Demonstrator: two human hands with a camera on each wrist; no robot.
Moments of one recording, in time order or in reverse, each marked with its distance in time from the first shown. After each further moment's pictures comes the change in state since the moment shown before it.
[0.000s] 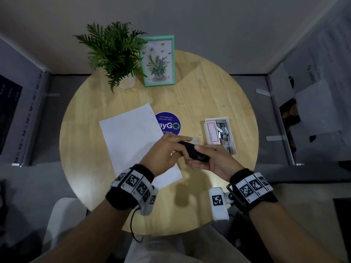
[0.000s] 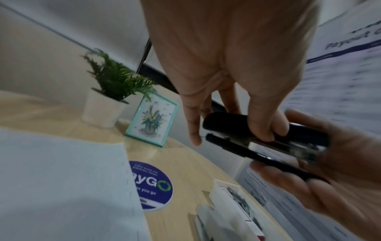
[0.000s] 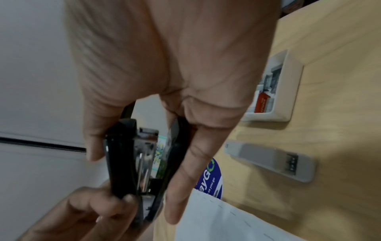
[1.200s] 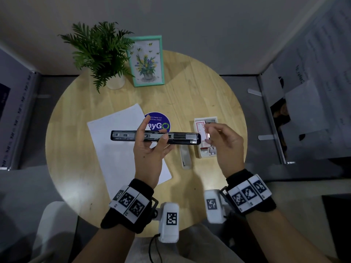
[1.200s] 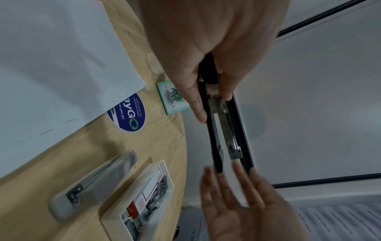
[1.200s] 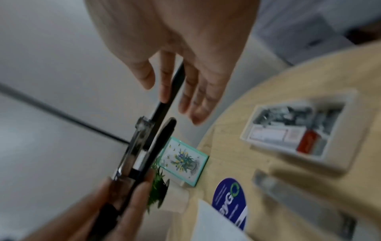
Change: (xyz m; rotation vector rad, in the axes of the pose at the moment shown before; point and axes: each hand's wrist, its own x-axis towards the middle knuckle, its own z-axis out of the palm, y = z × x) left_hand -0.002 0.056 0.023 -1.050 0.698 -0.331; right_hand -0.025 -0.023 -0.013 -0.283 0.515 -0.643
